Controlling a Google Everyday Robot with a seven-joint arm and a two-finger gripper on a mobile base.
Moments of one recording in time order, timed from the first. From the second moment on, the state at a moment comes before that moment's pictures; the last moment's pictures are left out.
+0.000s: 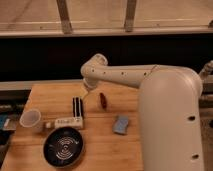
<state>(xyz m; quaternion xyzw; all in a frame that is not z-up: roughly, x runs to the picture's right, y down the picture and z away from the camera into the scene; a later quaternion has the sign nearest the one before) -0.092 0.012 0.858 -0.23 0.00 0.39 0.89</state>
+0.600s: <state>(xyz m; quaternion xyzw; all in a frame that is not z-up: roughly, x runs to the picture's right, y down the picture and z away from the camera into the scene) -0.092 0.011 0.858 -0.23 0.00 0.39 0.89</state>
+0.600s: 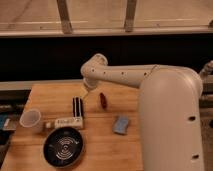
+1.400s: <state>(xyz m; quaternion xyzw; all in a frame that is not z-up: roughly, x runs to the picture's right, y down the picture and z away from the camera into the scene) -0.083 0.033 0.830 -0.22 0.03 0.37 0.90</state>
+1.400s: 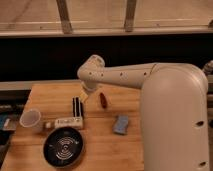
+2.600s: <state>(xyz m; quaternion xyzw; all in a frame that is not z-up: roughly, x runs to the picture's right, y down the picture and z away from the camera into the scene) -0.087 0.132 0.790 -0.24 0.04 0.40 0.88</state>
